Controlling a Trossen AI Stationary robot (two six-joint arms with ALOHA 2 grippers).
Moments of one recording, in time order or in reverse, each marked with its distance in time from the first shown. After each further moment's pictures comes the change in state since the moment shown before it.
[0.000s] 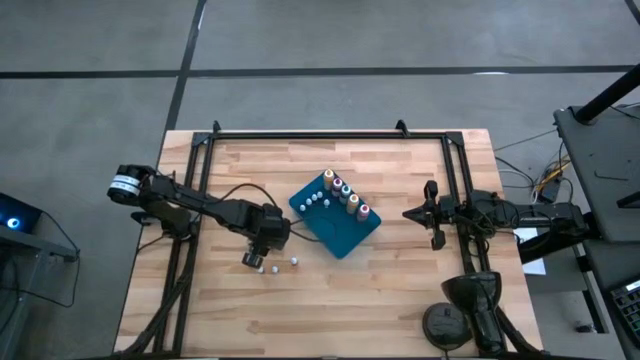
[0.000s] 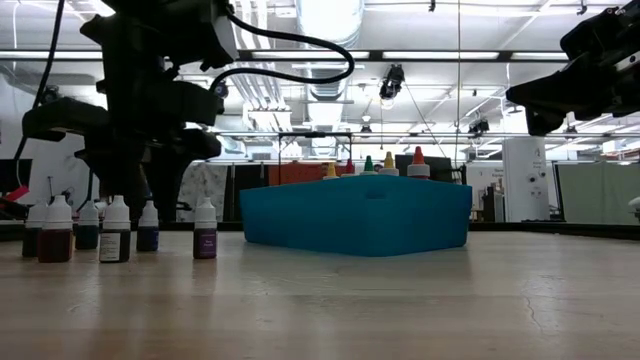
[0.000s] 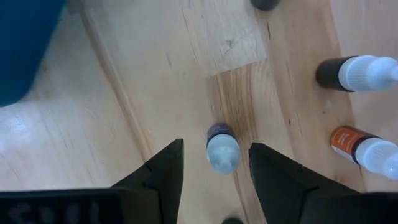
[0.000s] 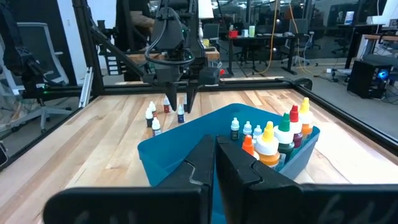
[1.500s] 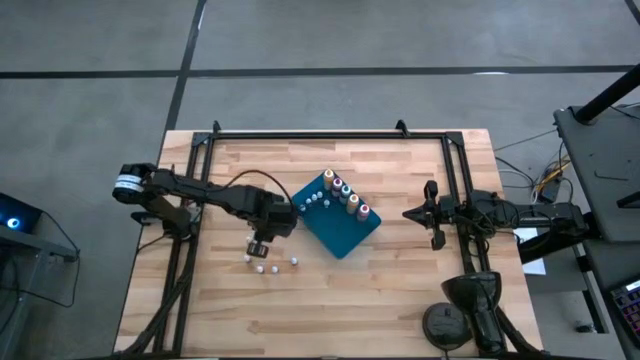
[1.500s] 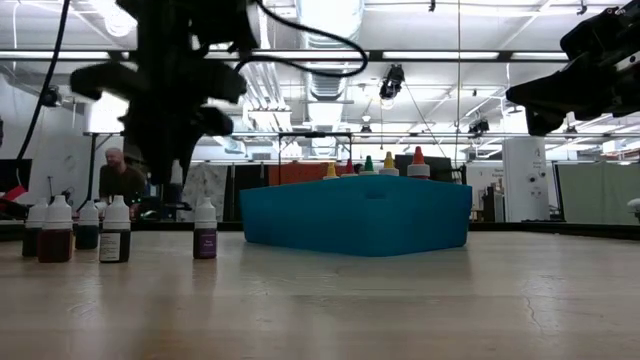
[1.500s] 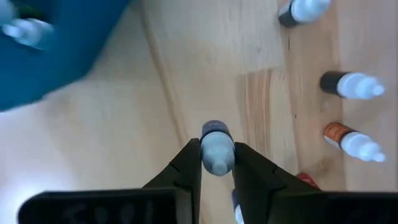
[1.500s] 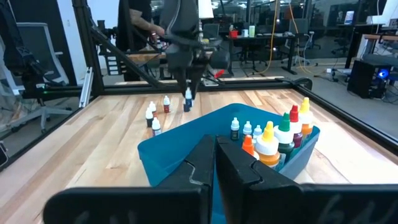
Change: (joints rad) left arm 0.085 0.032 0.209 -0.252 0.015 -0.011; right arm 0.000 0.000 0.000 0.000 0.000 0.001
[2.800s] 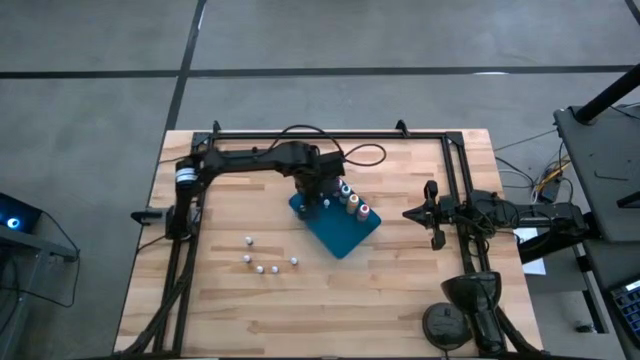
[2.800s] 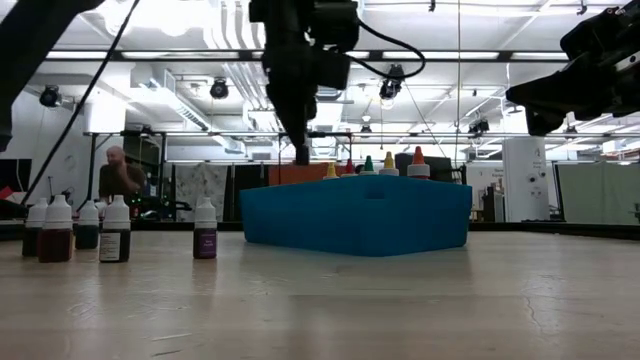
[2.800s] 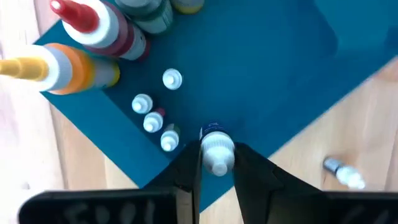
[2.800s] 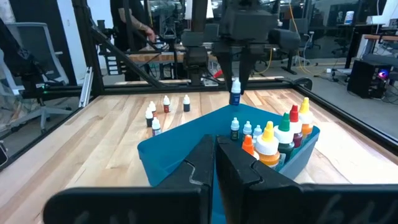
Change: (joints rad) left arm 0.245 0.441 0.766 -0.274 0.074 -0.003; right arm 0.000 0.000 0.000 0.000 0.000 -0.001
